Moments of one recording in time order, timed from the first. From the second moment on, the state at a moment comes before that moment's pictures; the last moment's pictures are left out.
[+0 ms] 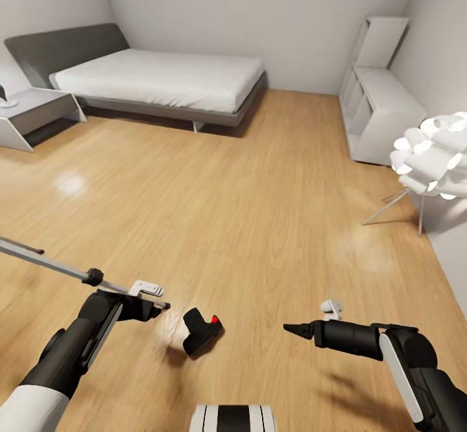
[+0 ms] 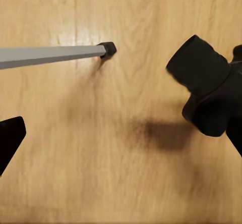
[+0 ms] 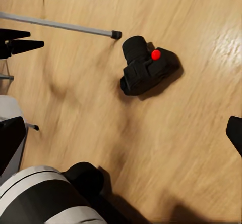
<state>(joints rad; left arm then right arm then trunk) -0.54 0.20 -0.13 -1.21 -0.10 0.95 -0.31 -0.29 -0.17 -0.11 -1.49 -0.17 1.03 0.91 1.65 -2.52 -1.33</state>
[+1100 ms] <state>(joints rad) -0.54 0.19 -0.13 -1.21 -0.10 0.95 -0.31 -0.29 -0.17 -0.11 -1.48 -0.17 1.03 0.91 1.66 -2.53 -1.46</state>
